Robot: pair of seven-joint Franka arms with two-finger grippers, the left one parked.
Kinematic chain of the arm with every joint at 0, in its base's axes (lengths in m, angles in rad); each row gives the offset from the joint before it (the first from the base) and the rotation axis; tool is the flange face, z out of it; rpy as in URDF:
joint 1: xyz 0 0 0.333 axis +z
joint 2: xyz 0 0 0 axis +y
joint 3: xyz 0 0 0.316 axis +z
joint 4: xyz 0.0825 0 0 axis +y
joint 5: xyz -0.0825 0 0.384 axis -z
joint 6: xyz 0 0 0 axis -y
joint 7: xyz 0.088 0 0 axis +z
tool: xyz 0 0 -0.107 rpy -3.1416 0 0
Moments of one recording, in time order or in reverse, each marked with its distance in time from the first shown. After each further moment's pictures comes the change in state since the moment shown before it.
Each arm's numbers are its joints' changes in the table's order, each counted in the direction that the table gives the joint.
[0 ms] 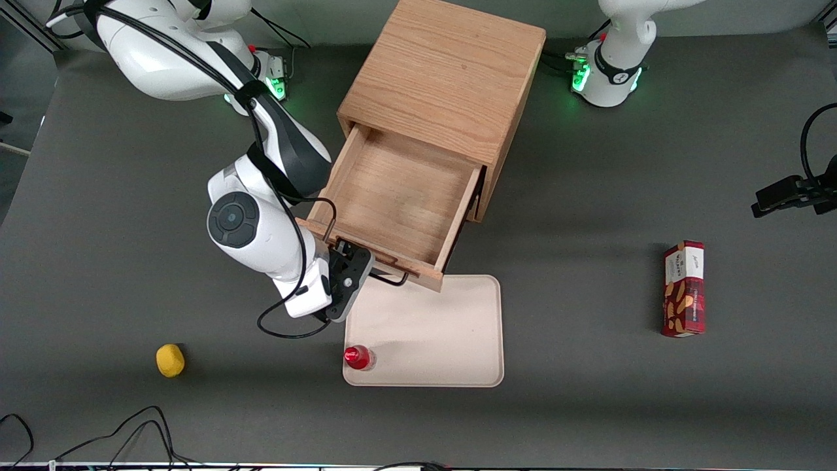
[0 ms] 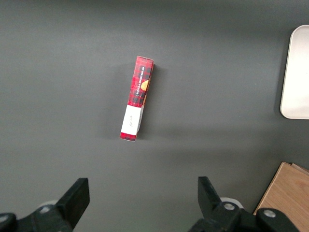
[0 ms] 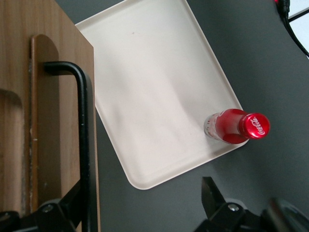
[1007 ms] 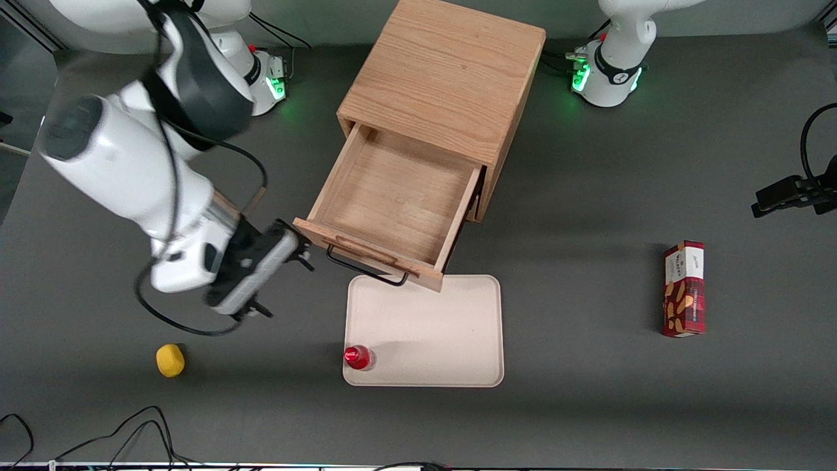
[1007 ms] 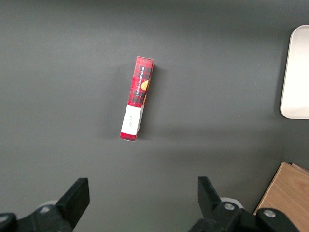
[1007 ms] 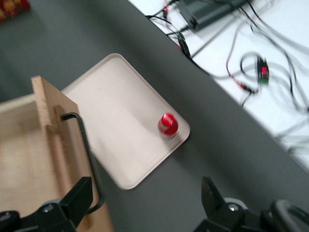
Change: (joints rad) arm -0.084 -0.283 -0.095 0.010 -0.176 -0.072 -0.224
